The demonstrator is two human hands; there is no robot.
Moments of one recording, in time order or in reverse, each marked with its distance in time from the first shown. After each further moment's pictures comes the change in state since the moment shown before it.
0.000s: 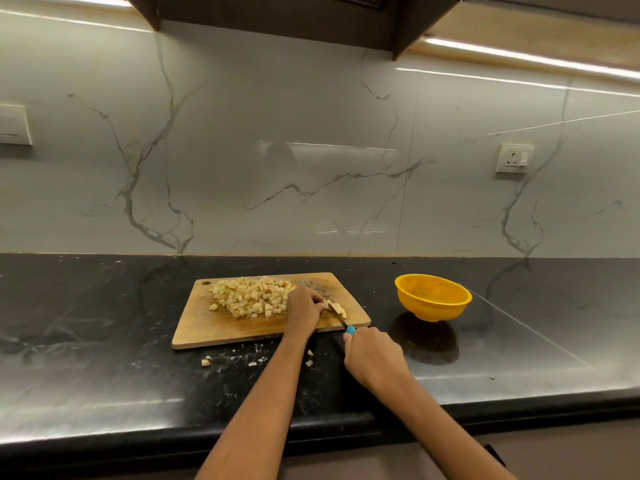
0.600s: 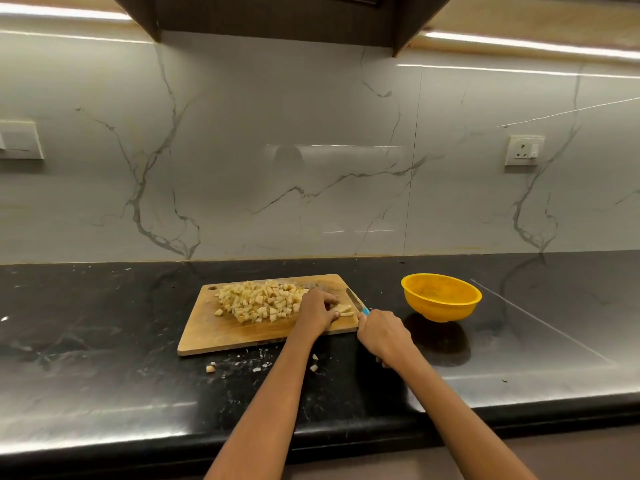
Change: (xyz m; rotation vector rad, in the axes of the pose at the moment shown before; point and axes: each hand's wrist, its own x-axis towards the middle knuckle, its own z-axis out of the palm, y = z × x) left_hand 0.002 0.010 -0.003 0.085 -0.183 0.079; right_hand 0.044 0.009 -0.009 0.218 -0.063 0.101
